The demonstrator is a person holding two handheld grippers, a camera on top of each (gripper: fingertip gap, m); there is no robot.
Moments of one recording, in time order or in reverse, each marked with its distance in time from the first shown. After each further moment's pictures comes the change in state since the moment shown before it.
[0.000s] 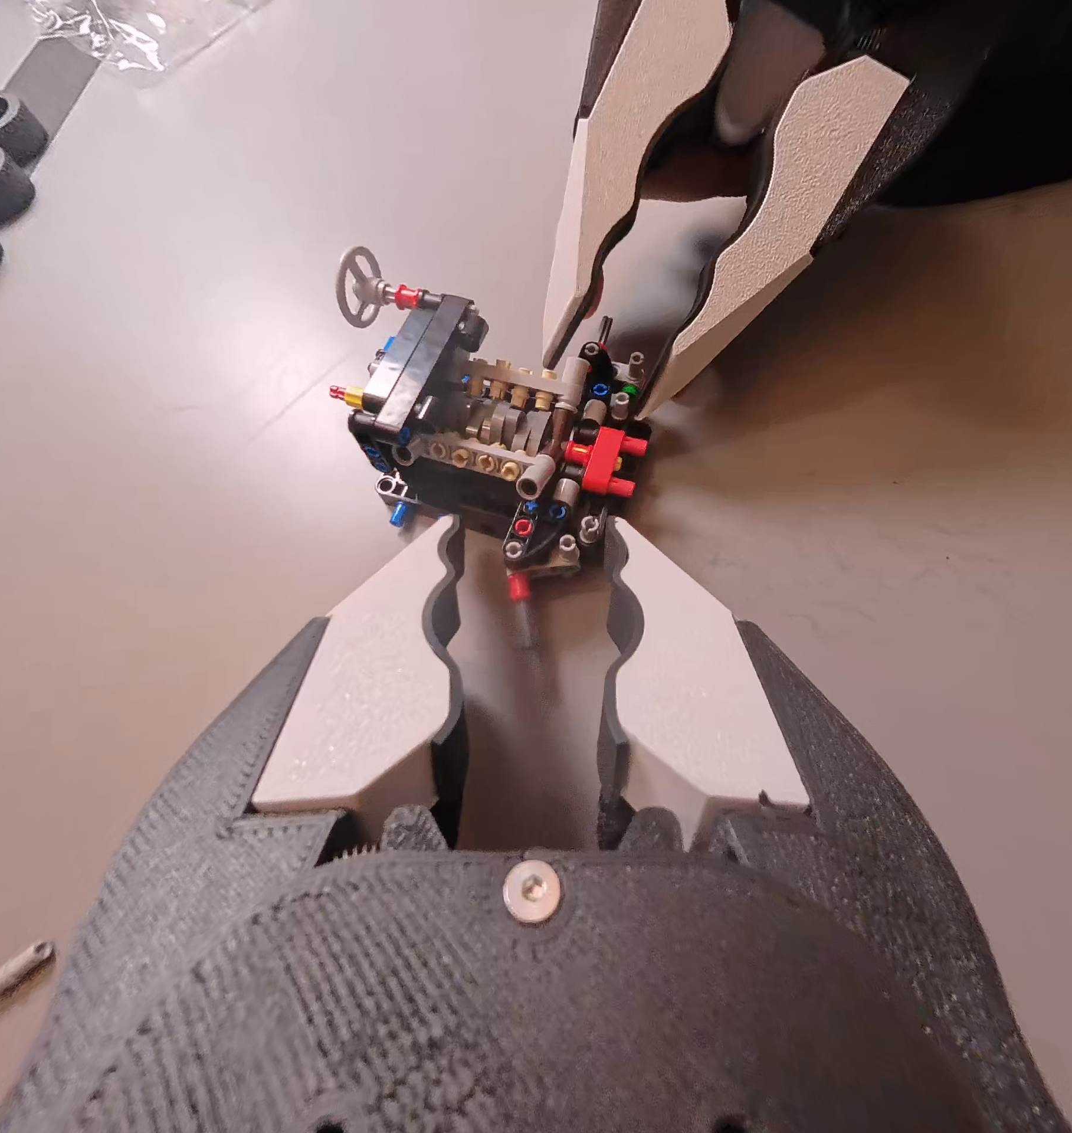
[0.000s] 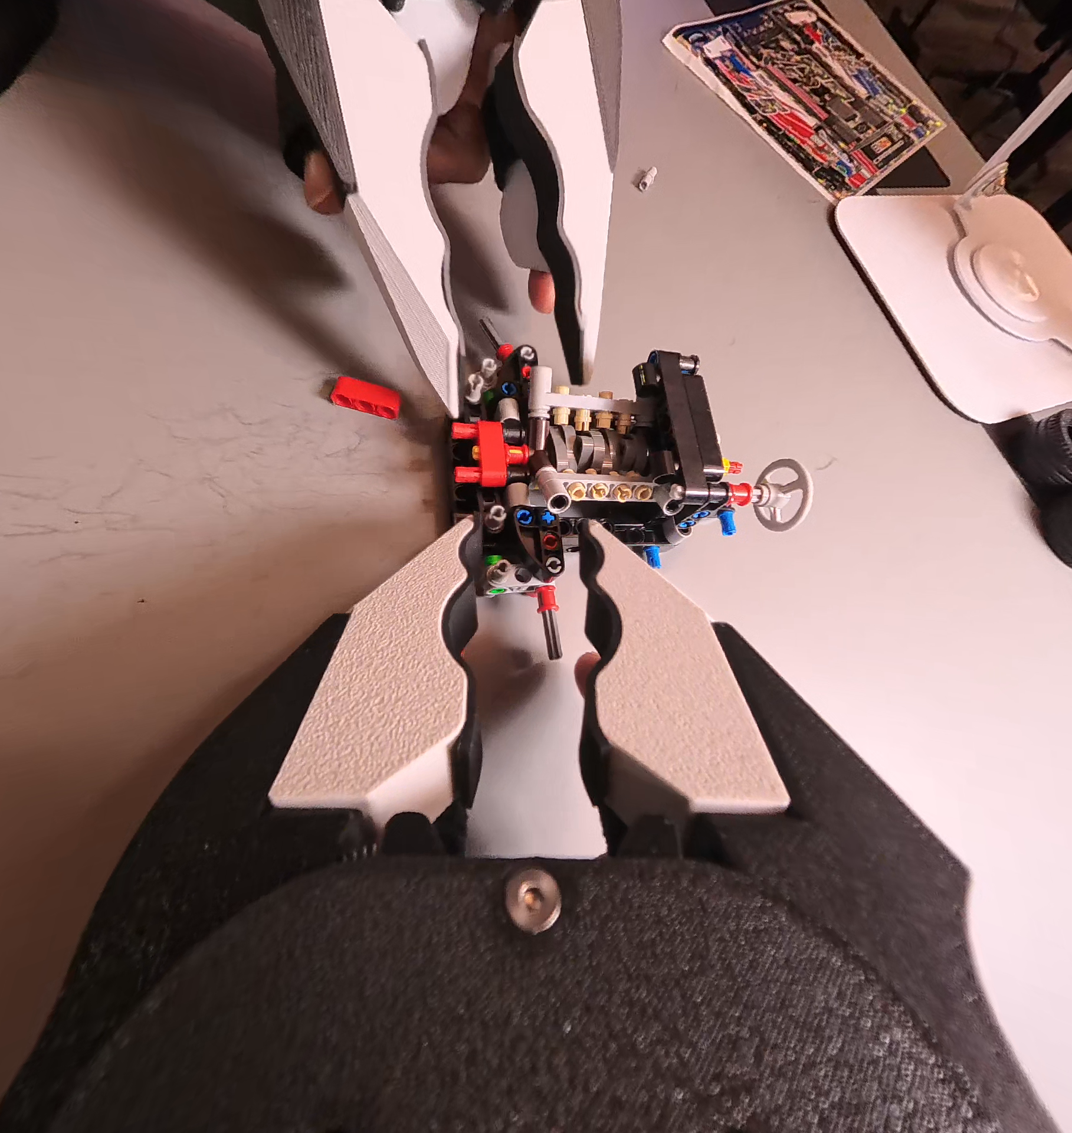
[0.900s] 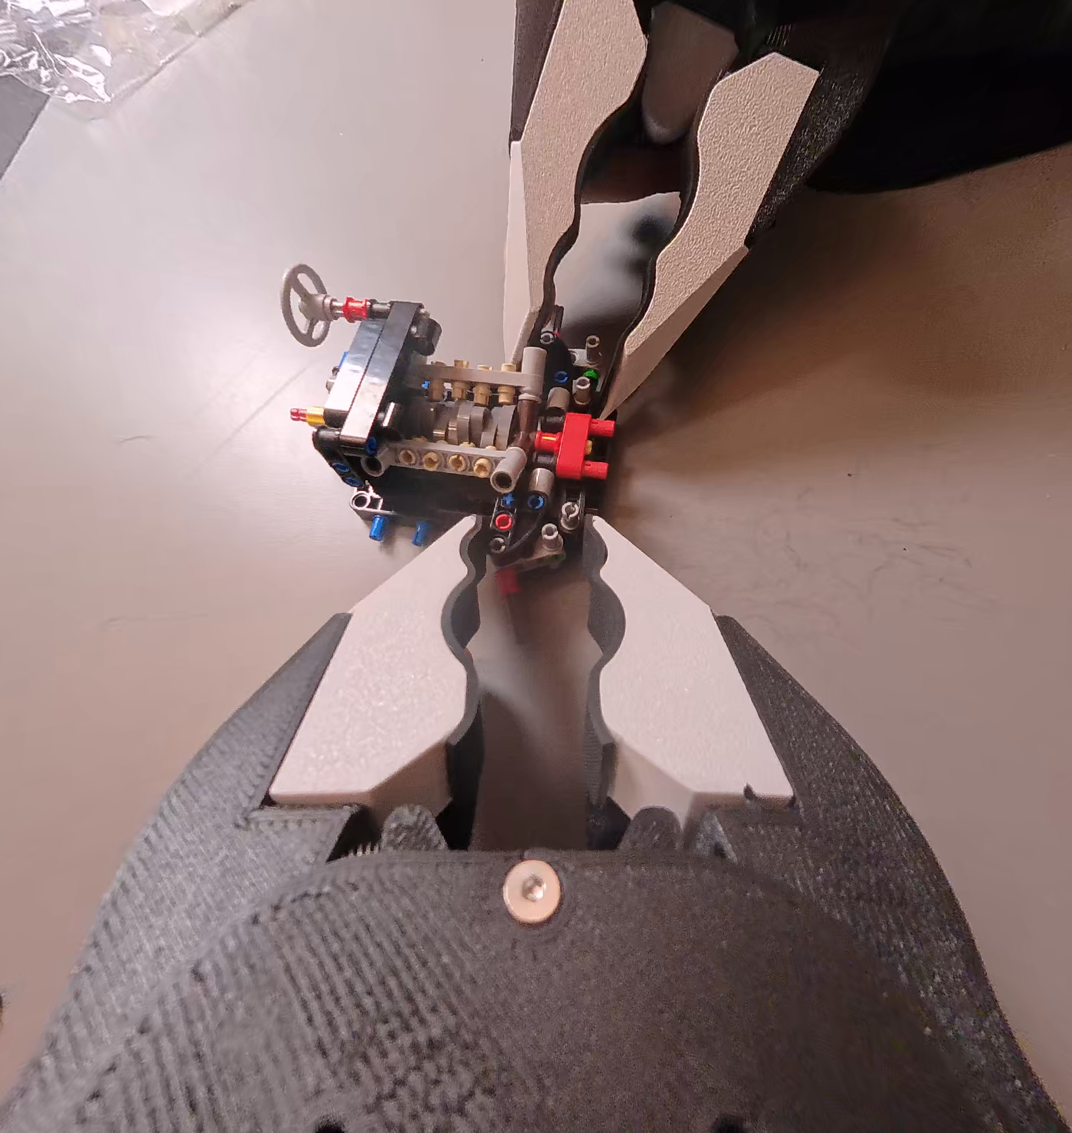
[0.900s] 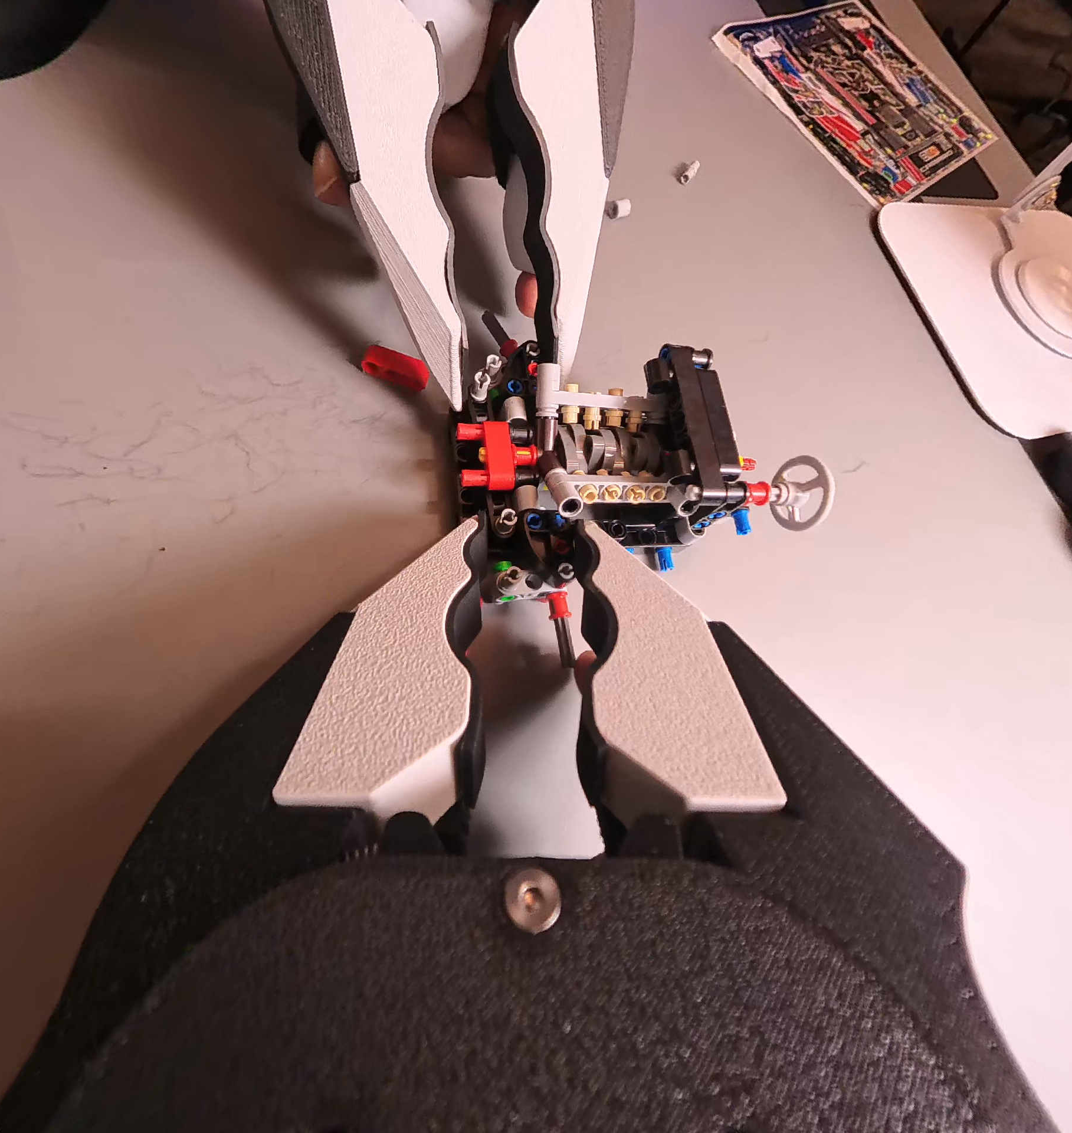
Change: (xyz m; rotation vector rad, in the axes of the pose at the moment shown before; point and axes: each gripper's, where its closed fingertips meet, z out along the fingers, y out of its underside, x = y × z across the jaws) left arm 0.018 -0.001 0.005 0.006 0.022 0.049; right arm -0.007 0.008 -0.003 0.007 -0.055 -0.043
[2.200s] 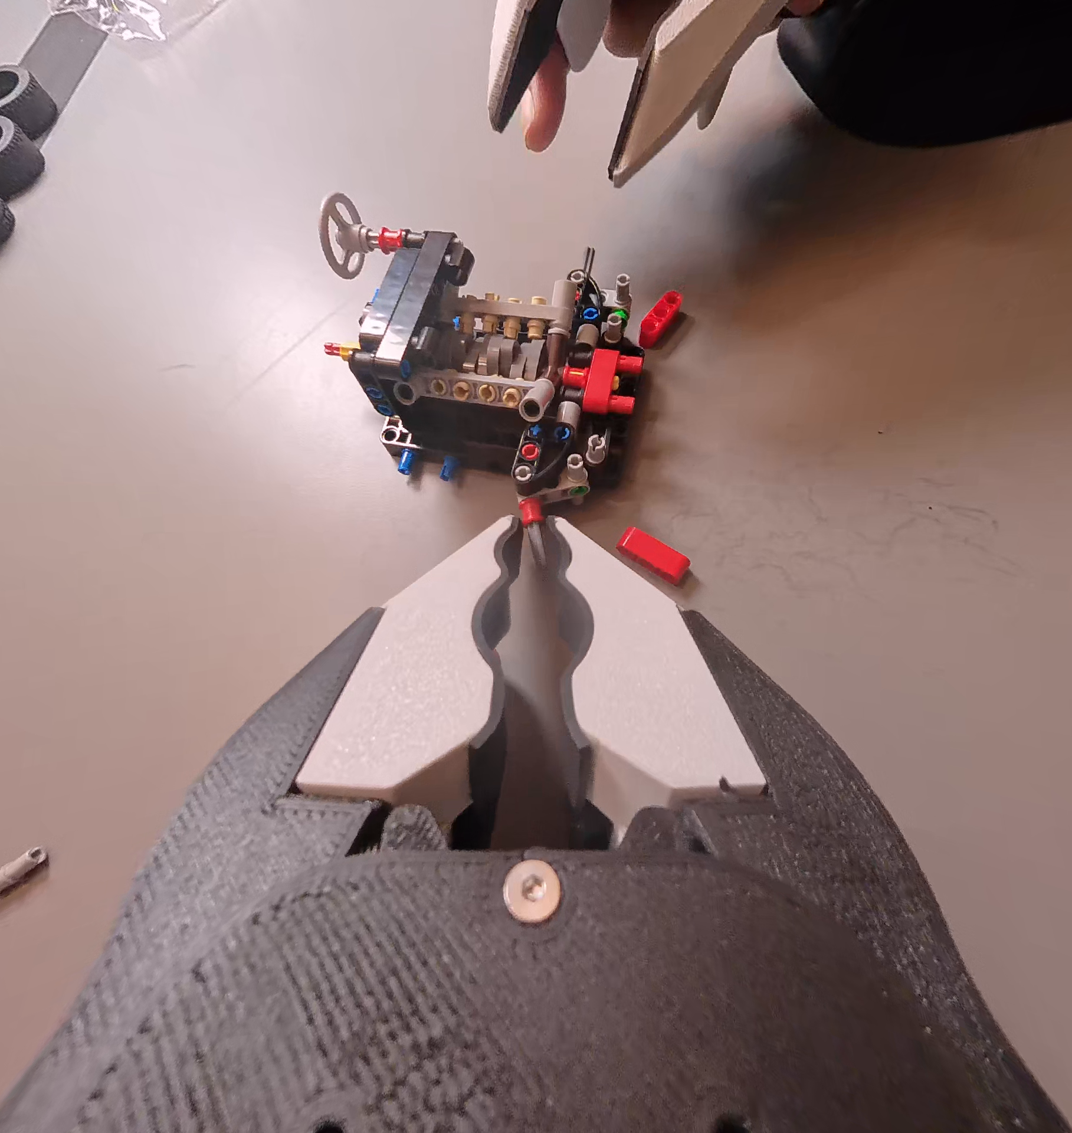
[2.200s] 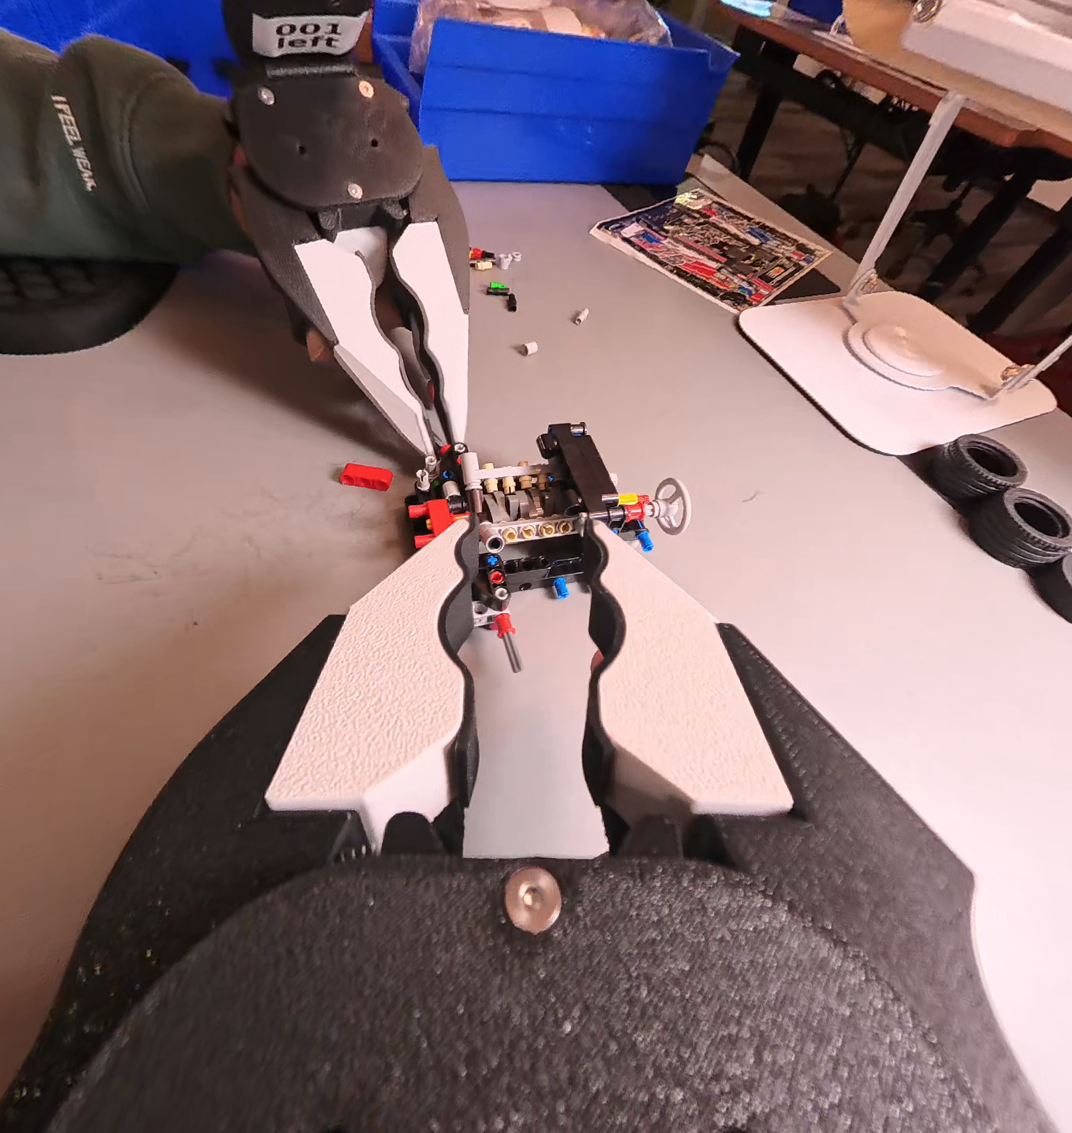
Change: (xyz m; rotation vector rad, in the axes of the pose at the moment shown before) left arm -0.006 0.016 -0.015 -0.034 -0.069 -0.028; right arm 0.029 -0.025 -0.039 0.239 0.049 0.156
